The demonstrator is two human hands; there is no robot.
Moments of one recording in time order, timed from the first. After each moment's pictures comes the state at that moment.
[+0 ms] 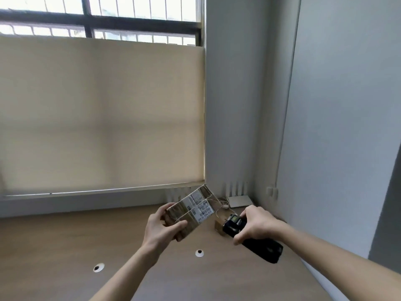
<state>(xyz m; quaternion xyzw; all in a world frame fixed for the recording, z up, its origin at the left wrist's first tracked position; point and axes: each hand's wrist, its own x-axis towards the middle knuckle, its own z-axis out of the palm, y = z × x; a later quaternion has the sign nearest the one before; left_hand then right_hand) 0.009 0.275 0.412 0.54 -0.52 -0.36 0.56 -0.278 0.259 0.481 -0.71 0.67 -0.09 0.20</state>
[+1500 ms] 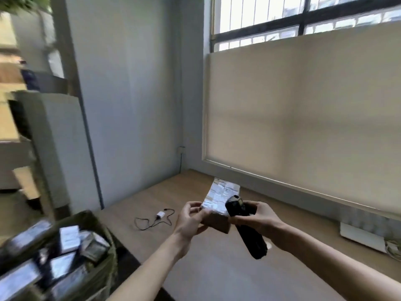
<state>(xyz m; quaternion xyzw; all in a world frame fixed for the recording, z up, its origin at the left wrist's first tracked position) 0.392 0.585 0.415 0.60 -0.24 -0.27 0.72 0.234 0.428 0.458 -0.81 0.25 -0.18 0.51</state>
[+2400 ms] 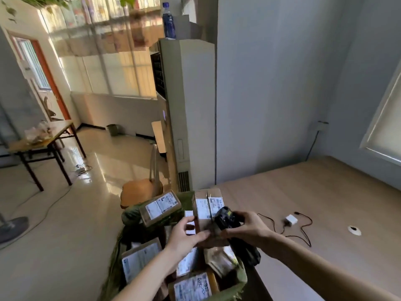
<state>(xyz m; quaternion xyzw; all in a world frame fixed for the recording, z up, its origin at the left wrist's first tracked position) 0.831 0.879 0.263 0.79 0.02 -0.12 0.60 0.816 0.655 0.300 -0.83 0.03 0.12 0.54</state>
